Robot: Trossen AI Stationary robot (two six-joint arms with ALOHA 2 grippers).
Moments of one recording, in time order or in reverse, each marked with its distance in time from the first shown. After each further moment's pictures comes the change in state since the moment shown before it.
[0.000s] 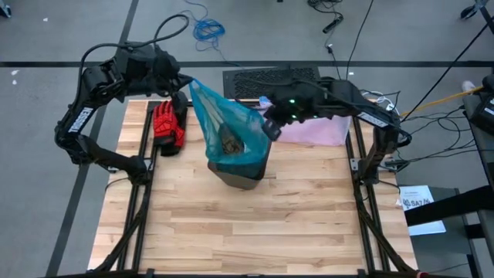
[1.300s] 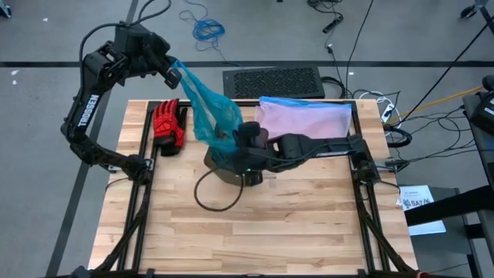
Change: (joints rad) left arm 0.354 0.056 0.000 -0.003 0.015 0.106; right arm 0.288 0.281 0.034 0.112 0.339 -0.715
